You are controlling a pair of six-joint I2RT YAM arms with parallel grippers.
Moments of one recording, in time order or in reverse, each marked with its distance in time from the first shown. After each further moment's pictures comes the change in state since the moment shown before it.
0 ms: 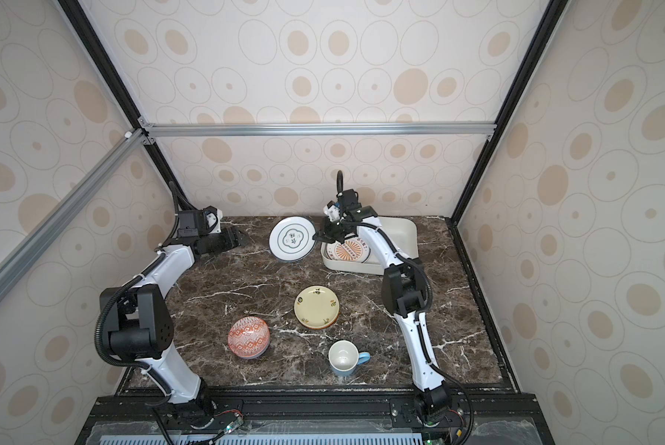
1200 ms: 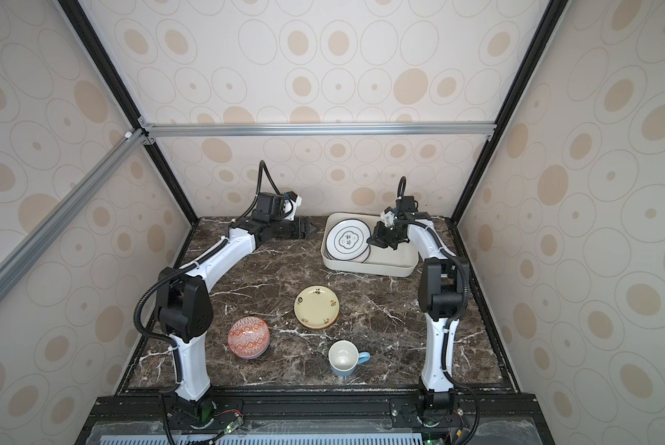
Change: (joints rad) left arm -0.476 0.246 0.413 -0.090 -0.010 -0.047; right arm -0.306 -0.198 -0.442 0.055 0.047 -0.145
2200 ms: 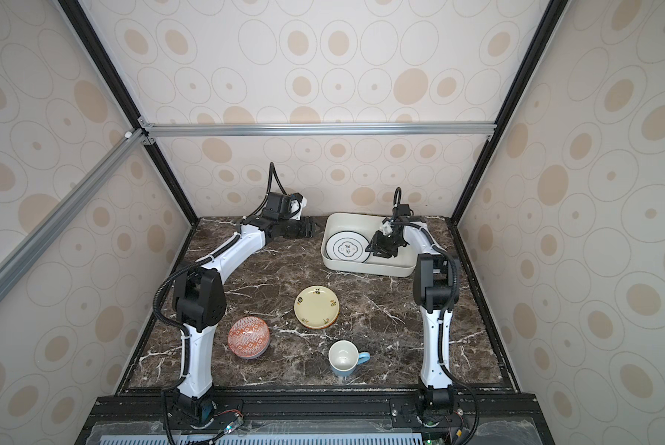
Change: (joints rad) left arm -0.005 0.152 0.151 -0.044 -0.031 -0.019; right arm -0.005 0.141 0.090 -0.110 0.069 -0.083
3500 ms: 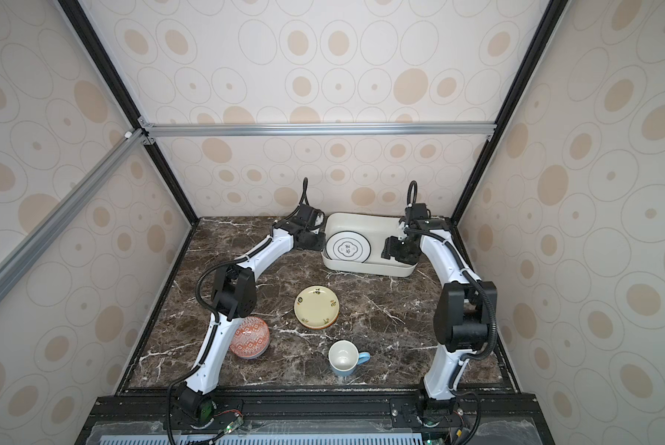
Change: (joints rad) left arm -0.102 0.330 0.341 -0.245 -0.341 0.121; right arm 0.001 -0.529 -0.410 -0.032 0.304 -0.068
